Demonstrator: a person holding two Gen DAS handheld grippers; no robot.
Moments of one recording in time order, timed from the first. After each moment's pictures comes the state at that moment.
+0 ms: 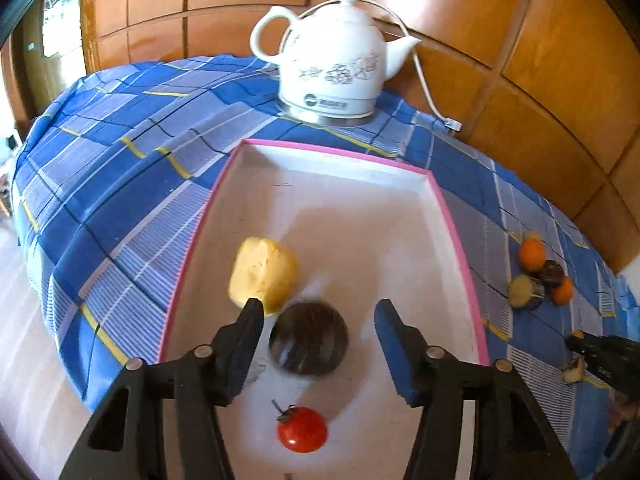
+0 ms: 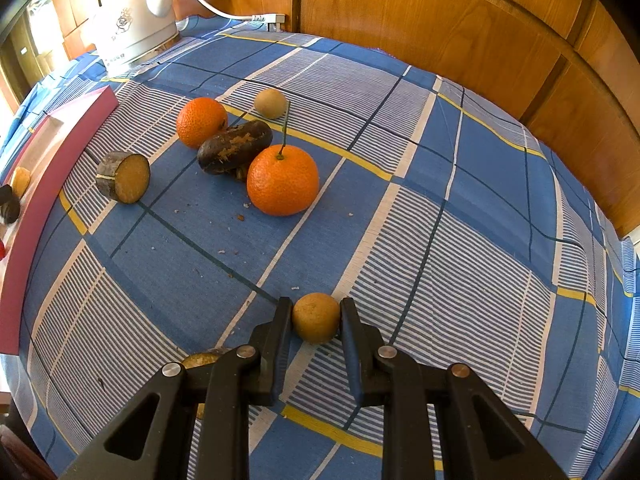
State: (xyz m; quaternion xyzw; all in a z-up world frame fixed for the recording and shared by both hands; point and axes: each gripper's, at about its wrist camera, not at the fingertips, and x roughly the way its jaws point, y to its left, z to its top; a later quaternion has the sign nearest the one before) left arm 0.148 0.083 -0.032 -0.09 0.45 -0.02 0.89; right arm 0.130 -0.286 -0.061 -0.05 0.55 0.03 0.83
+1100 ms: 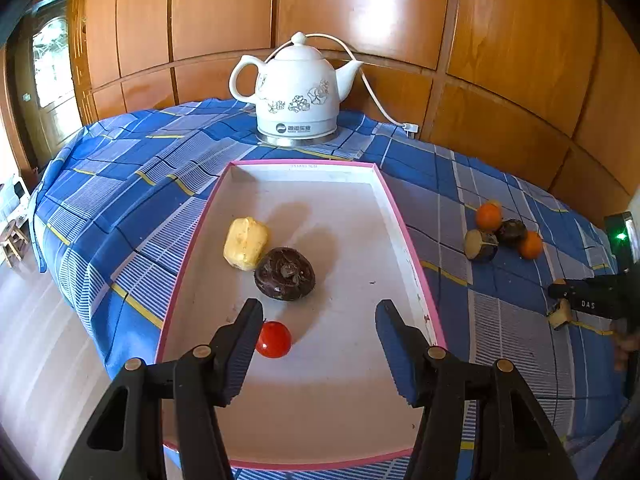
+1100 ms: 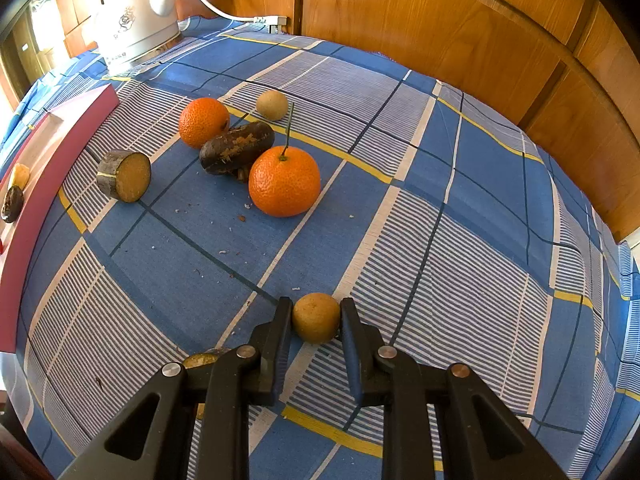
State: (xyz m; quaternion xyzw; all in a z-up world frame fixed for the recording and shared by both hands) left arm 0.070 0.048 -0.005 -0.03 0.40 -0.03 0.92; right arm 0.128 -0.282 -0.061 -0.06 0.55 0.03 0.83
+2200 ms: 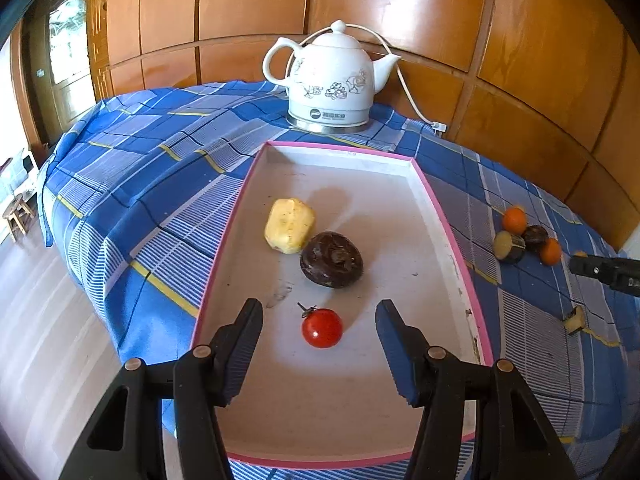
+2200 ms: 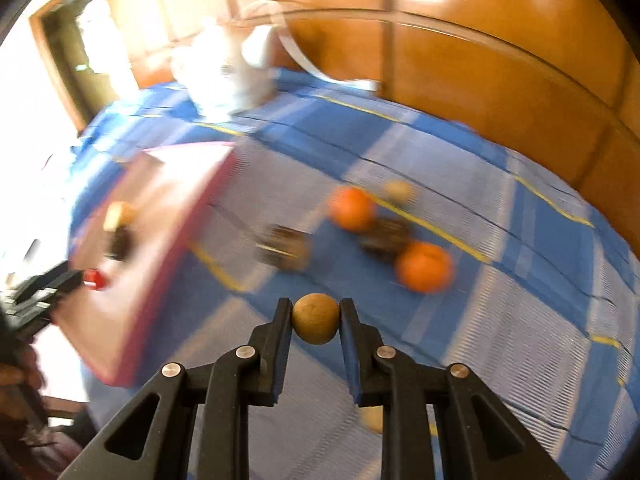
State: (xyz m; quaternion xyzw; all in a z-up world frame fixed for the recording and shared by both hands) left arm 0.071 0.083 -0.017 -0.06 0.41 -0.01 0.91; right arm 0.127 -0.206 0.005 -0.01 0.49 0.16 0.86
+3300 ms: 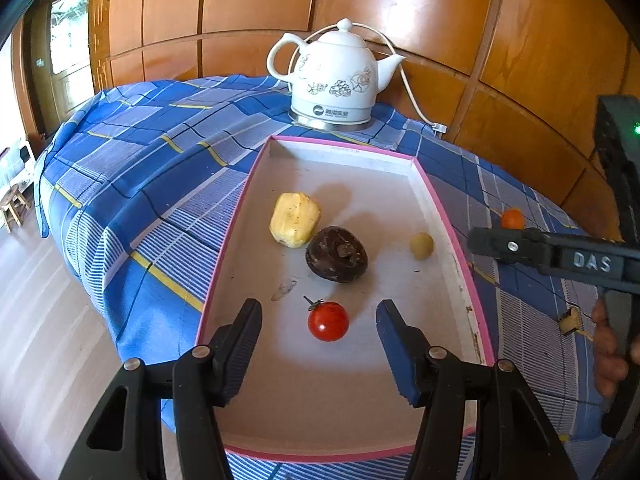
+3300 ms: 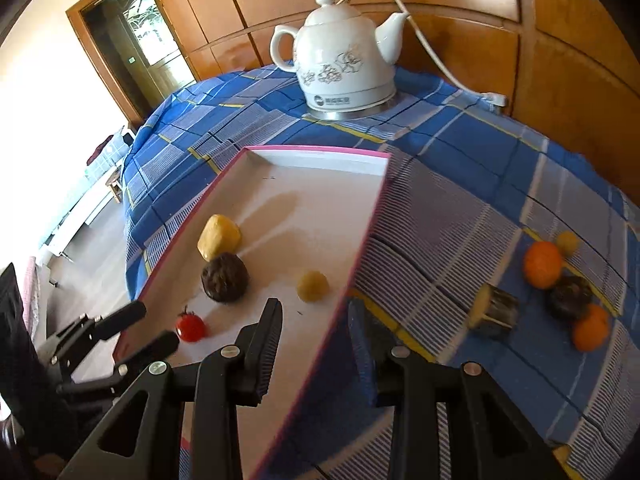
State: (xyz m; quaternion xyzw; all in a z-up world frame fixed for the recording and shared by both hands) left arm 0.068 0.089 -0.017 -0.07 0.41 -0.02 0.91; right arm 0.148 -0.090 -0.005 0.01 0.49 0.24 0.84
